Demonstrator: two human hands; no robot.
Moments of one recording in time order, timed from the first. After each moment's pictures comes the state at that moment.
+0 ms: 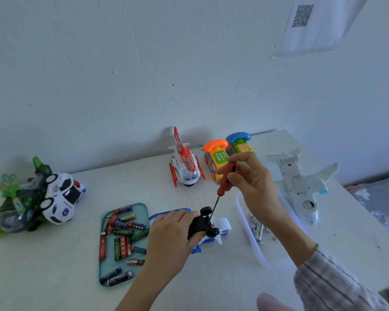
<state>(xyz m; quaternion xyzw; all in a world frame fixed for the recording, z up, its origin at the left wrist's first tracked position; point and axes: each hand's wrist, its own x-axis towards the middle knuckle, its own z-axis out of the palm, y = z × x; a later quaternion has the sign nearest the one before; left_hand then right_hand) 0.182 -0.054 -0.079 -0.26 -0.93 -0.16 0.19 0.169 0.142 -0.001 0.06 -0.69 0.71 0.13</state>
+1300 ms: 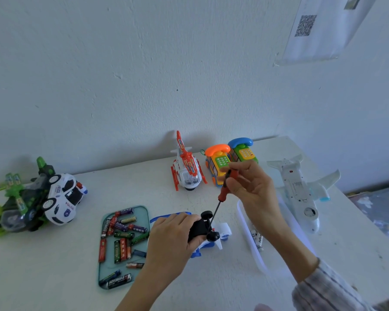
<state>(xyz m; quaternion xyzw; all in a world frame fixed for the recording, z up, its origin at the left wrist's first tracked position) 0.178 -0.053 -0.083 -0.27 -0.92 -0.15 0.22 0.179 0.130 0.010 0.04 -0.69 0.70 0.15</state>
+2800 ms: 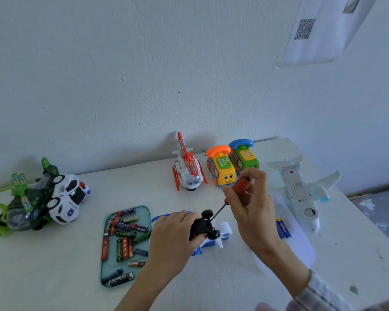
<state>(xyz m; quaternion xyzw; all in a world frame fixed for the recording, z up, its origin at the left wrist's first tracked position) 0.178 -0.052 -0.077 -0.26 -0.93 -0.15 0.21 0.198 0.118 -0.008 0.05 -0.81 0.52 0.28</state>
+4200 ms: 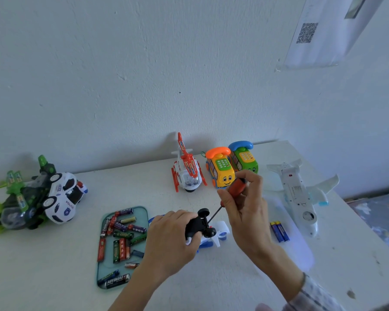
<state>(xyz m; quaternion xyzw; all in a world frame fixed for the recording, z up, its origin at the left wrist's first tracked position) 0.177 -0.052 -0.073 -0.21 -0.94 -0.21 0.16 0.196 0.111 -0.009 0.06 -0.82 0.49 0.30</state>
